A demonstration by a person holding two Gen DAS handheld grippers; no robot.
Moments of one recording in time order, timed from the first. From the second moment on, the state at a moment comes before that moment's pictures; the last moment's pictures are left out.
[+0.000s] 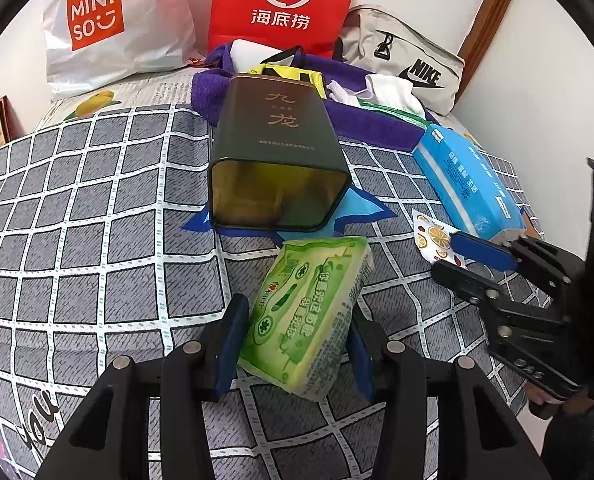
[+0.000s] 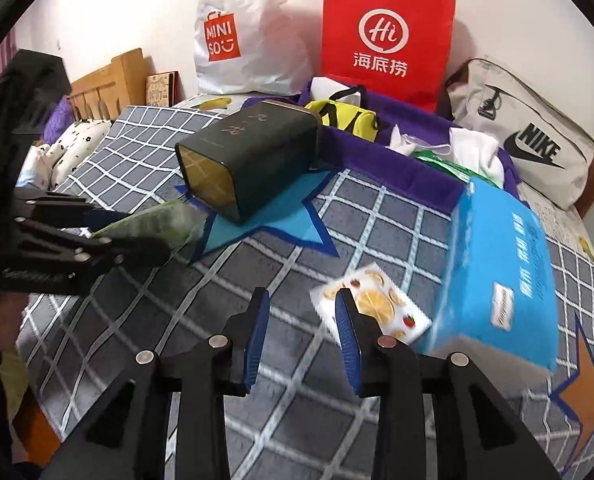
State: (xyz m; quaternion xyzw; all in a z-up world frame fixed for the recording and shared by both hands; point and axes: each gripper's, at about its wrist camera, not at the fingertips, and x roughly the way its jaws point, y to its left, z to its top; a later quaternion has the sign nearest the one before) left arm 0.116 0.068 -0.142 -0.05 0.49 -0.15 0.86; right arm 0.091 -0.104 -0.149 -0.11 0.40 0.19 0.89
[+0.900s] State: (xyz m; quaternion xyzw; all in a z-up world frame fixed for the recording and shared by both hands) left arm 0.114 0.069 -0.142 -0.06 0.49 -0.15 0.86; right arm 0.045 -0.090 -0.141 -0.15 0.40 0.23 0.88
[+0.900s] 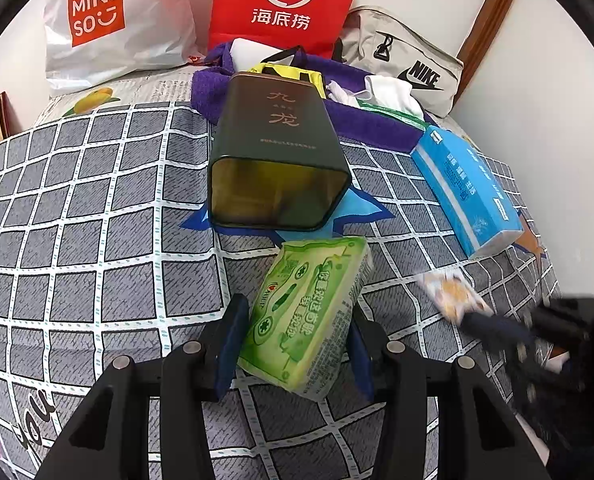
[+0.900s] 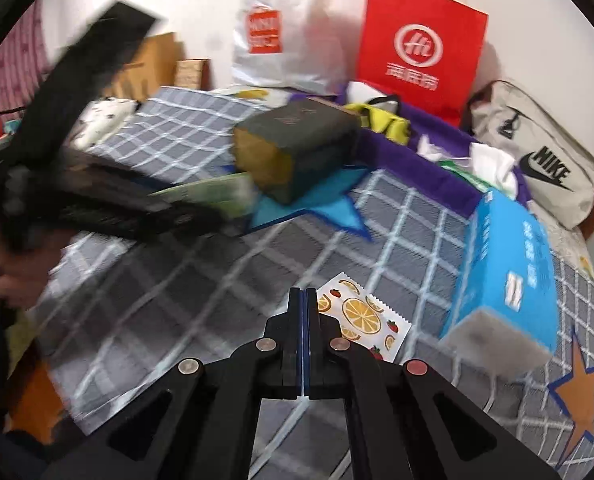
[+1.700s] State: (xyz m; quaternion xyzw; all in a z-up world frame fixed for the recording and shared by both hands) left arm 0.107 0.059 -0.140 -0.04 0.49 -0.16 0.86; right arm 0.040 -0.137 -0.164 0.03 0.49 0.12 0.86
